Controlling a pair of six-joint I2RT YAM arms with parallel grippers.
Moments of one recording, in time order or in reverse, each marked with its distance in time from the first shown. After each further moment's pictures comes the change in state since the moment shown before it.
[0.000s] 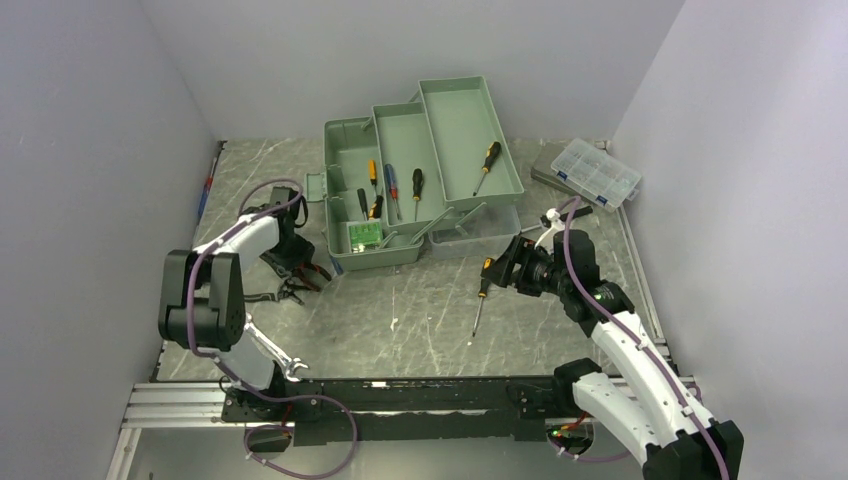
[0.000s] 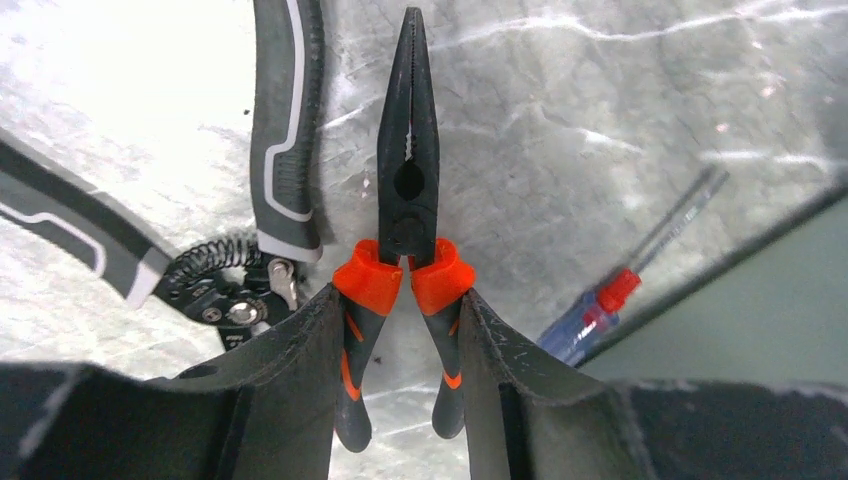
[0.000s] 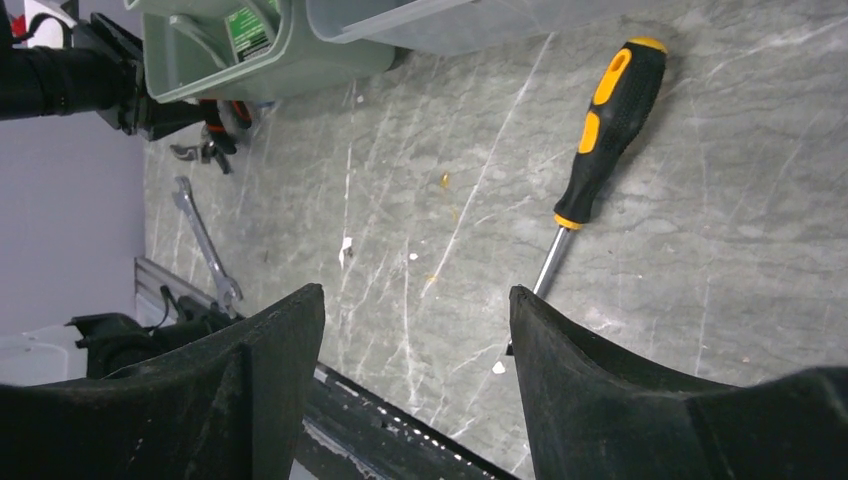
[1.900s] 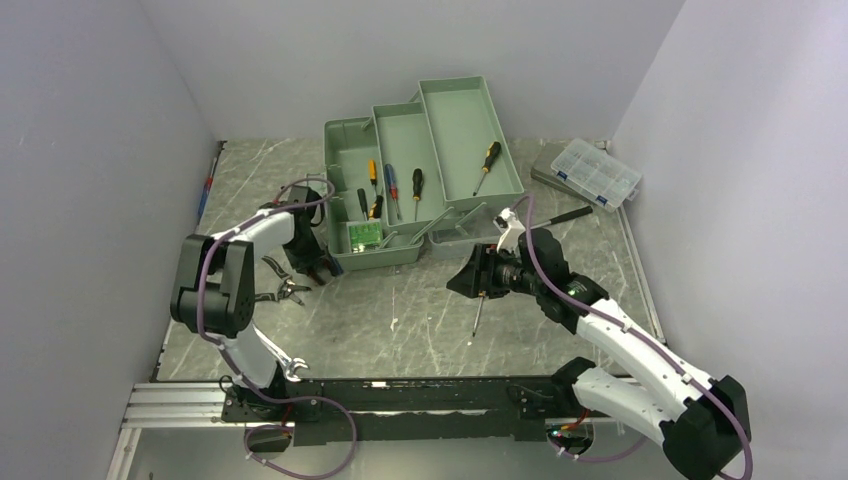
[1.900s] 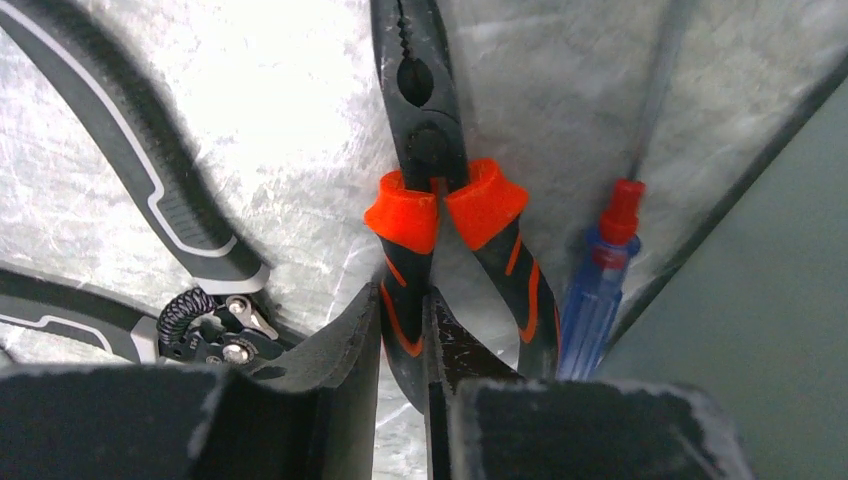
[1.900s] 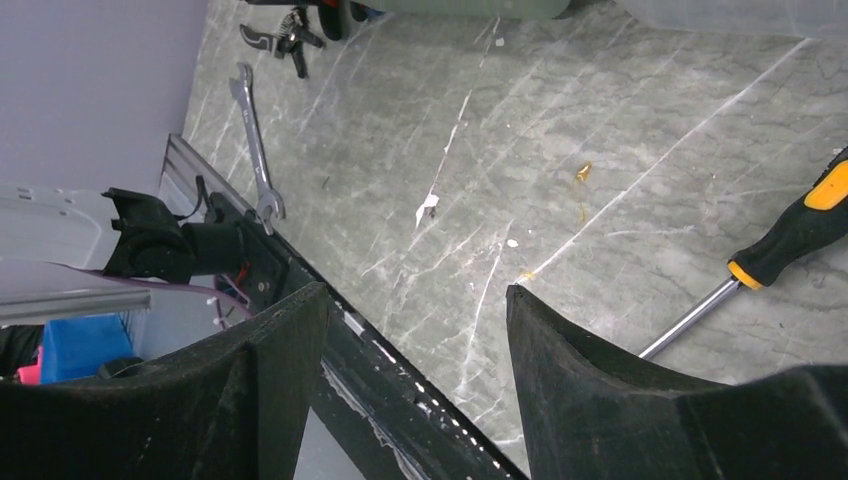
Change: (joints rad) left arm -0.080 0.087 0.061 -0.005 0.027 0.414; right arm 0.270 0.125 0.015 0.186 -0.044 -0.013
